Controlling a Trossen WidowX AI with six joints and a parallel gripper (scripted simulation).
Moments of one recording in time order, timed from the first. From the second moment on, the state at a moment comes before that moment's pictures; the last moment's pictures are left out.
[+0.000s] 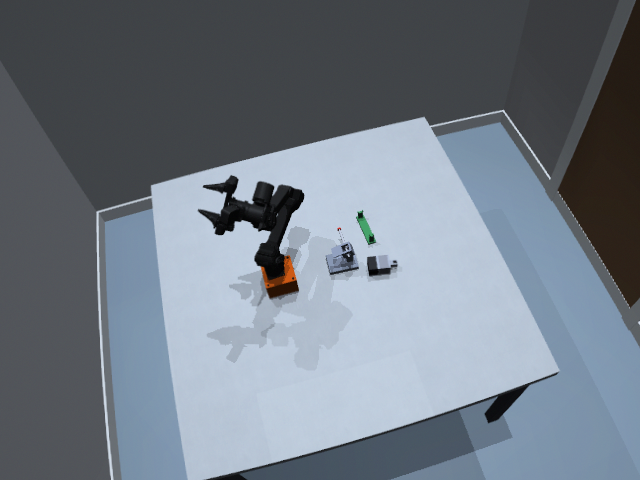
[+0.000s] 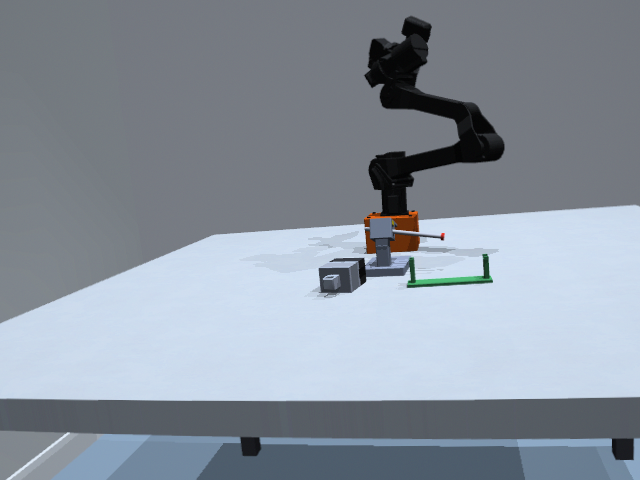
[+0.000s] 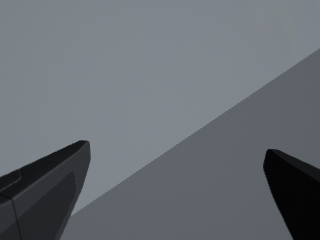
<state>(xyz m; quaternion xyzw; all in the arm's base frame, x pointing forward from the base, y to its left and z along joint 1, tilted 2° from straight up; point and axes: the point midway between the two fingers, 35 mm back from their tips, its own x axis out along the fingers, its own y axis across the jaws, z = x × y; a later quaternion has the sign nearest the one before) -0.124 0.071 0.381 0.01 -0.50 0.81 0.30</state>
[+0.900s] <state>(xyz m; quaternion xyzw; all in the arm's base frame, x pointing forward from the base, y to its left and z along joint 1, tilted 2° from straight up) -0.078 -0.224 0.386 0.38 -0.64 0.63 -0.22</state>
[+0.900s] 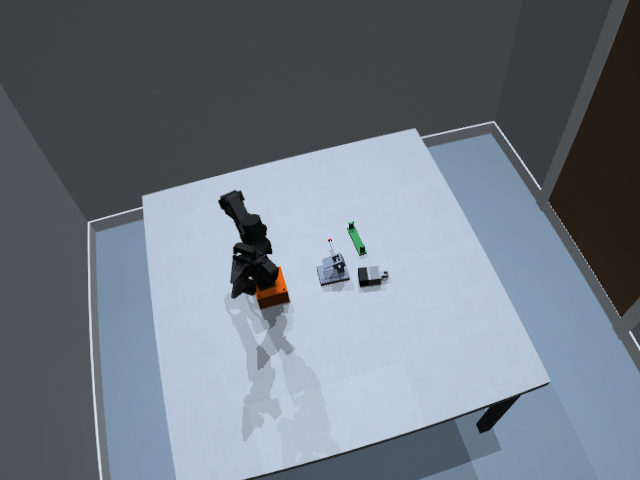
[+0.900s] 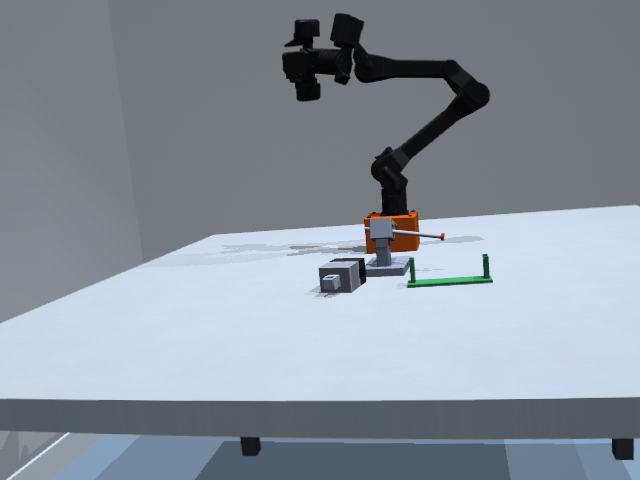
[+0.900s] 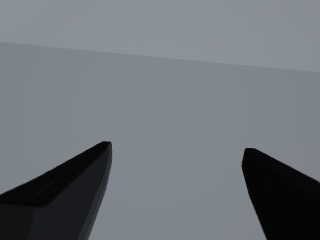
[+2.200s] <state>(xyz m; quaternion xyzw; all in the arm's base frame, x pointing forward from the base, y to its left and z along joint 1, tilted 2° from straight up) 0.304 0.013 0.150 0.50 -0.49 -0.38 -0.60</state>
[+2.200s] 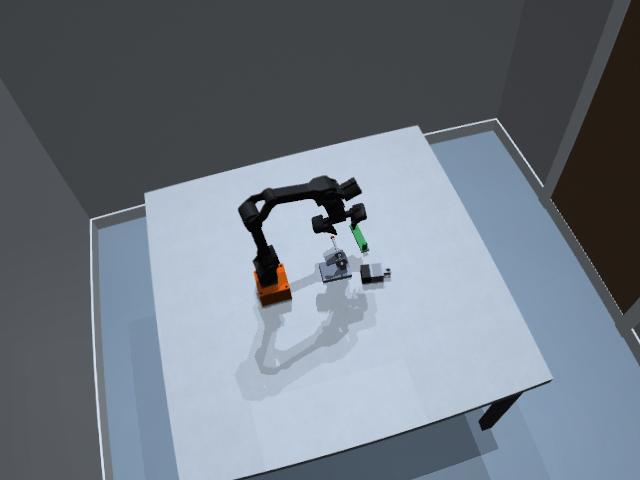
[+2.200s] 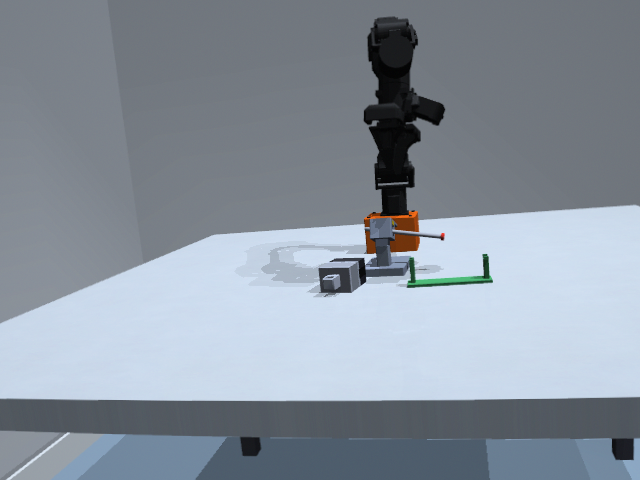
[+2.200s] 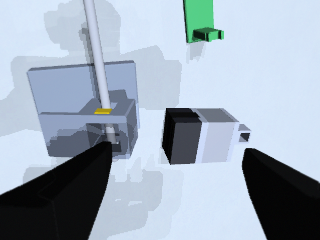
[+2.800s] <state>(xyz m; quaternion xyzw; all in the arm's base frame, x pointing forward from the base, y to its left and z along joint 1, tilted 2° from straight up) 0.286 0.076 0.083 0.47 -0.51 -0.48 -0.54</state>
